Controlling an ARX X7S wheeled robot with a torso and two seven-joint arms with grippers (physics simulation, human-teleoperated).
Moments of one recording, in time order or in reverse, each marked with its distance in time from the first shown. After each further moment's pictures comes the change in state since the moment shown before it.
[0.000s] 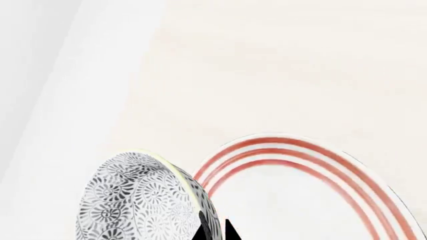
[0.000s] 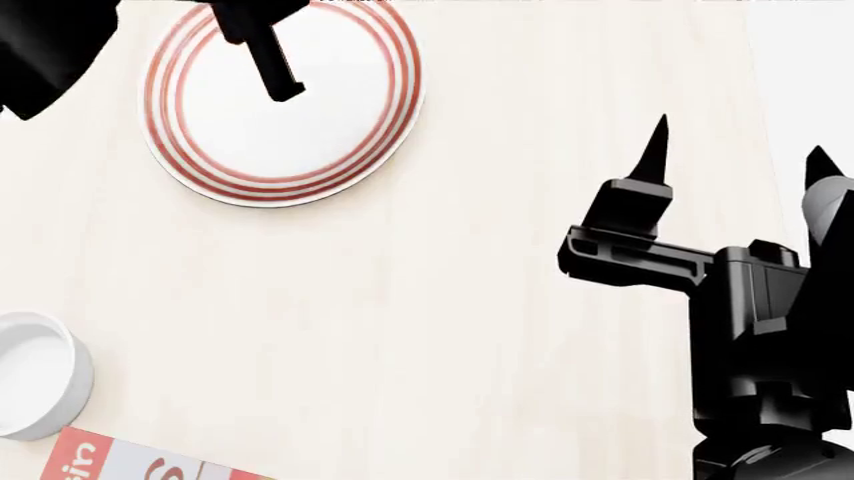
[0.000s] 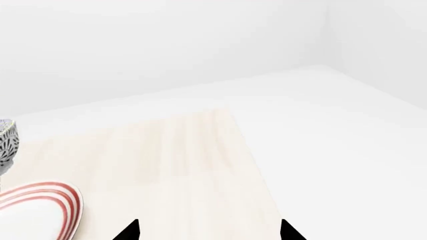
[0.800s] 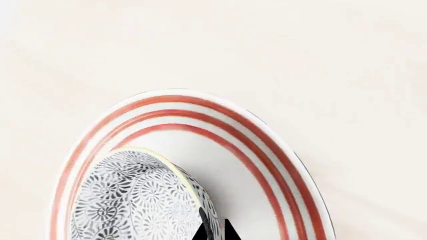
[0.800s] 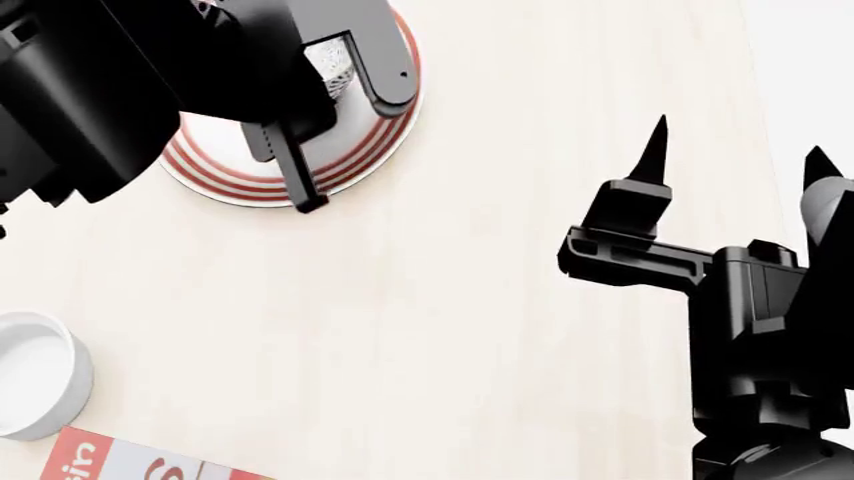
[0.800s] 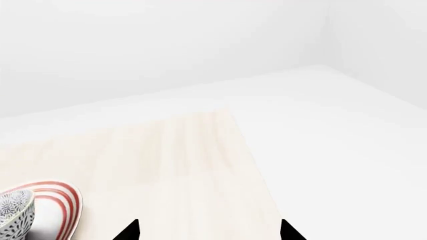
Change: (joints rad) left arm 0.105 0.006 0.017 0.108 -0.034 -0.178 0.017; right arm -0.002 0.006 -0.011 0.012 -0.004 -0.018 -0.004
